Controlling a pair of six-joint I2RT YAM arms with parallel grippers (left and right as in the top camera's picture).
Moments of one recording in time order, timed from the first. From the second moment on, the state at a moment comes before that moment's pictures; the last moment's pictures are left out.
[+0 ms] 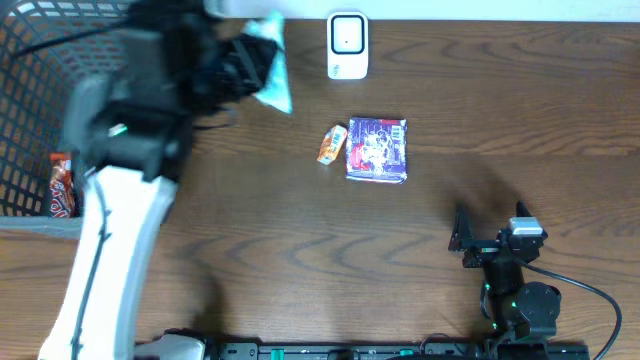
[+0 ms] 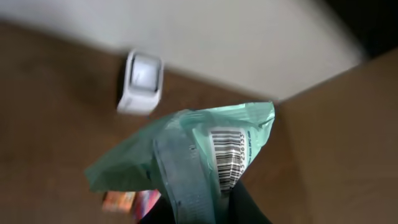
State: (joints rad) left arm -0.22 1.46 1.62 -0.69 0.38 -0.59; right arm 0.02 0.01 0.01 -0.07 -0.03 0.05
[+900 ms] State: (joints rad) left arm -0.38 2.06 1.62 -0.74 0.06 -0.50; right arm 0.02 0.01 0.01 -0.07 -0.03 0.05
